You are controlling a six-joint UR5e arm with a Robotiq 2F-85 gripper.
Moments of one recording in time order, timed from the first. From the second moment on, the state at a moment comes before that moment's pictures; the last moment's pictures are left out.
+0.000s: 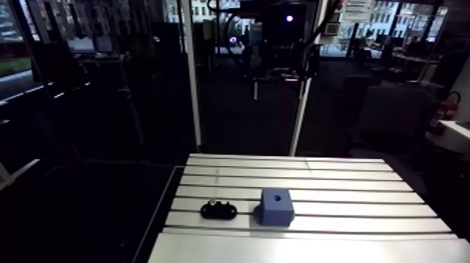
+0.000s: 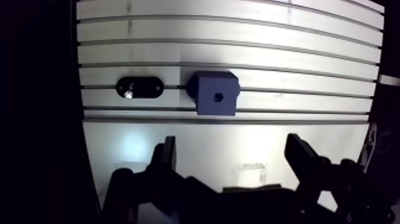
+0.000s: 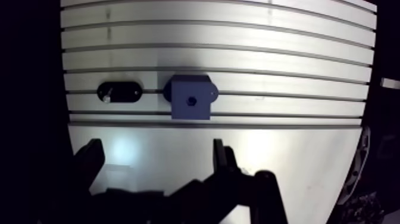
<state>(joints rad) 0.02 -1.52 1.55 -1.62 -1.61 -1.60</state>
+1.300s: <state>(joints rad) 0.24 -1.46 1.92 -2.31 -1.67 -1.48</state>
